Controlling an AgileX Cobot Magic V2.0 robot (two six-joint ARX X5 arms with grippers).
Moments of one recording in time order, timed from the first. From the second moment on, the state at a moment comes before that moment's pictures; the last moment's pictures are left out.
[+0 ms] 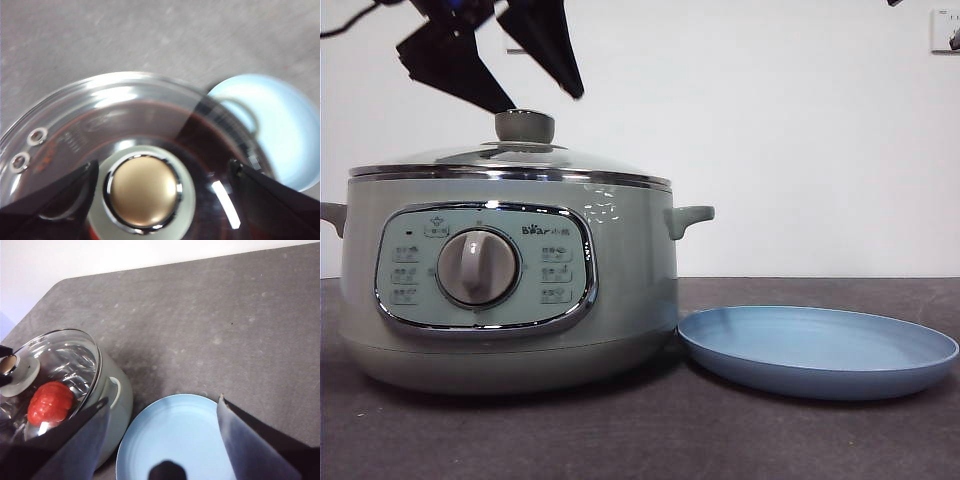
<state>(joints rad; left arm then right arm) -0.52 1.35 1.17 -0.52 0.11 0.02 0.11 0.82 0.86 -0.48 -0.37 0.14</state>
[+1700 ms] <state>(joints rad) -0.53 1.03 1.20 -0.63 -0.07 0.07 0.22 0.88 0.86 -0.46 -0.42 0.14</state>
